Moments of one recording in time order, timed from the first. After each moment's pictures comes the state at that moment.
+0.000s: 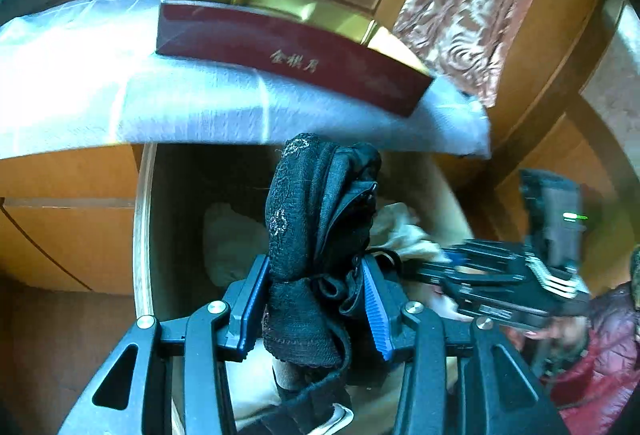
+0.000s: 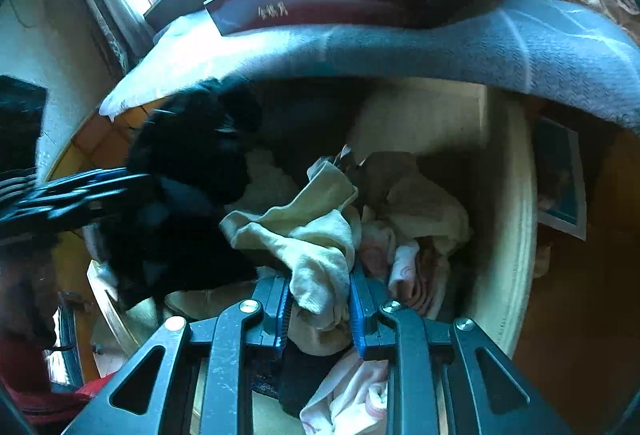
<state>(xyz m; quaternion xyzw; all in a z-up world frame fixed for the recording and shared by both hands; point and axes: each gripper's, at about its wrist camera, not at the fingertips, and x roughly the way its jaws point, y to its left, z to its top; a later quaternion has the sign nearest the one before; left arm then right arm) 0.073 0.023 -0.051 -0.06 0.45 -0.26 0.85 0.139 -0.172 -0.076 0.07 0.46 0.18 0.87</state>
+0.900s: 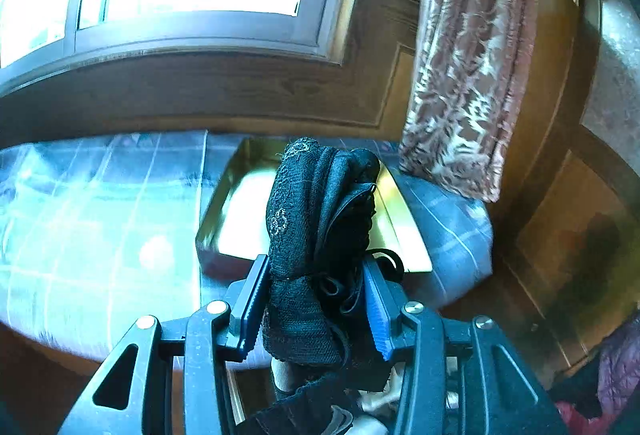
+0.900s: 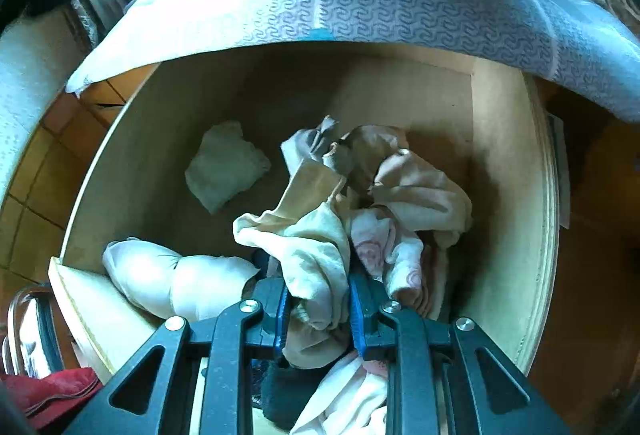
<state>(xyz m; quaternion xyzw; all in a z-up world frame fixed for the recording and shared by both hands) 0.169 0.039 0.074 -0.03 0.32 -0.22 0.92 0.166 -0.145 -0.101 0.03 0.51 0.13 0.85</state>
